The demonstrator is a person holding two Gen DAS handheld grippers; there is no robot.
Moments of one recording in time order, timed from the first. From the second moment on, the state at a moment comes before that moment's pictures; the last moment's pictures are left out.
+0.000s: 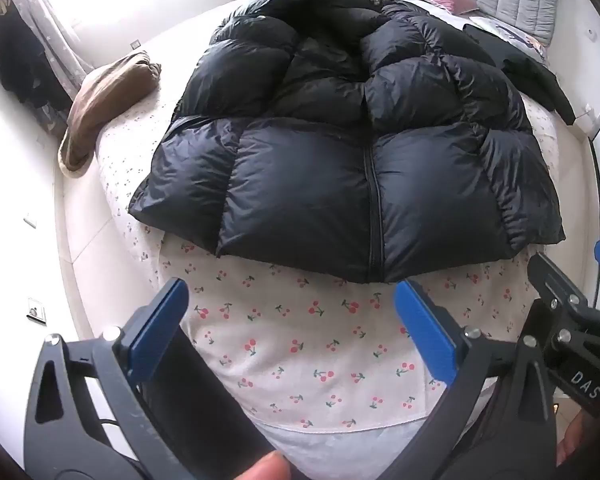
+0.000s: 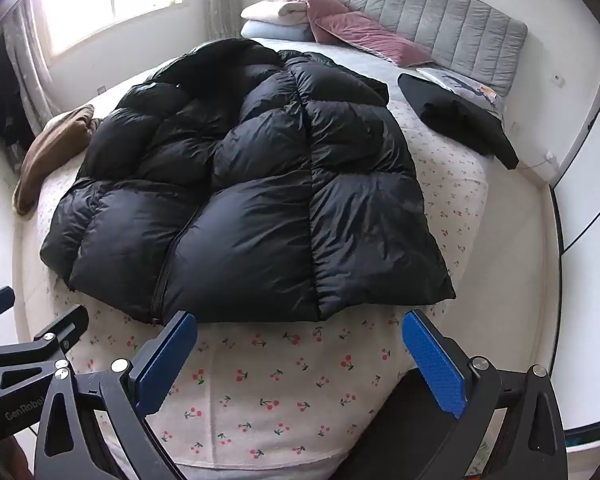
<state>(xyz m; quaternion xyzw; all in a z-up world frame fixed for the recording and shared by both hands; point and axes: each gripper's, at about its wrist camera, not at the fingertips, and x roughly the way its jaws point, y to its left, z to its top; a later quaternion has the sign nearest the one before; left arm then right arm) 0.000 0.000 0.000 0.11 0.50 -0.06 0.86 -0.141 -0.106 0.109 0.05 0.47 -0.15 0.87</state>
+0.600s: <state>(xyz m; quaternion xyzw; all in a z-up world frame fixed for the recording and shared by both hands) 0.003 0.005 0.003 0.10 0.49 -0.06 0.86 -0.137 -0.103 0.108 0.05 0.48 -0.15 0.86</state>
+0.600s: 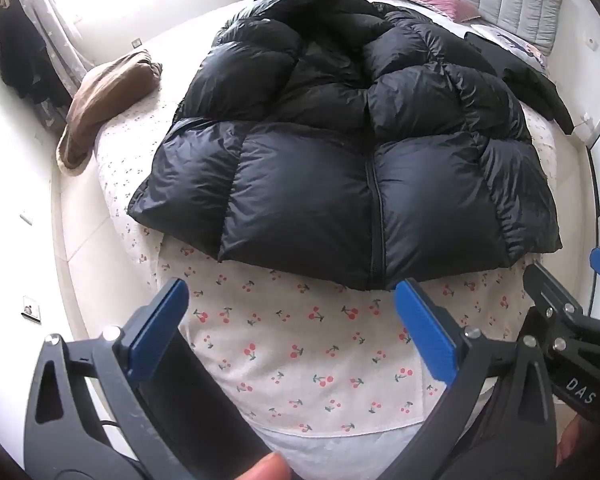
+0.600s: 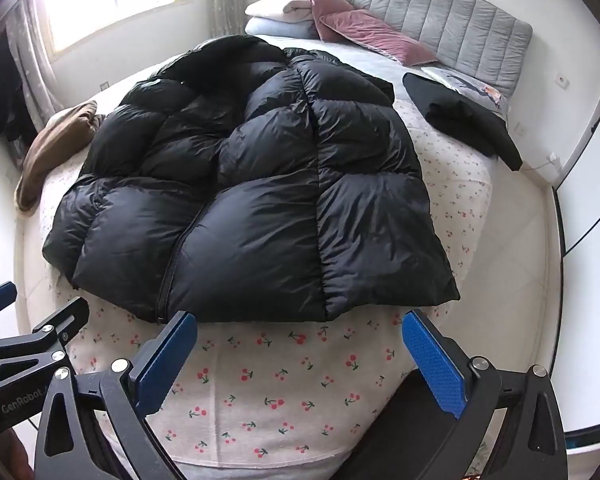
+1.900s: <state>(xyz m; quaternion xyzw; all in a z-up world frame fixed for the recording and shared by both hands) 0.007 0.010 -0.001 0.10 0.50 -0.05 0.86 -0.134 -0.100 0.105 0.06 0.48 -0.14 0.86</state>
